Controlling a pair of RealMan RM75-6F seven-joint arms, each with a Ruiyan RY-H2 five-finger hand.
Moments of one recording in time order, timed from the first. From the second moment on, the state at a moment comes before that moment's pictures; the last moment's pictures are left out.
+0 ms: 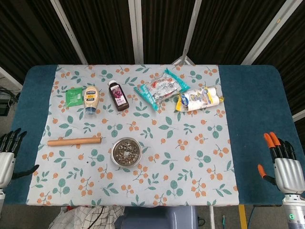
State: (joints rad) left arm -0.07 -1.14 -0.05 -1.64 1.49 1.51 0.07; right arm 0.06 -1.13 0.07 -1.63 -1.47 1.48 -0.05
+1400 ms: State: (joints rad) left arm -0.26 -1.22 -0.17 -1.70 1.20 1.26 0.42; right arm 0.06 -1.13 0.08 -1.63 -1.46 1.48 -0.04
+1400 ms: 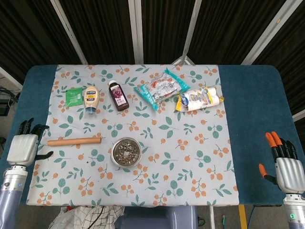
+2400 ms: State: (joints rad) left arm -0.54 -1.55 -0.23 -1.57 0.78 1.16 0.77; right arm 0.06 -1.12 0.08 -1.64 -1.44 1.47 -0.01
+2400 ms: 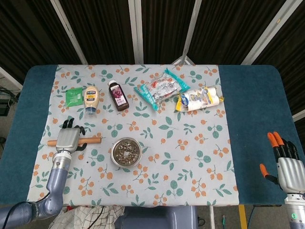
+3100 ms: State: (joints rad) left arm -0.61 -1.64 -0.21 -1.50 0.73 1.15 0.79; right arm 0.06 -1.12 0.08 -1.64 -1.44 1.47 -0.02
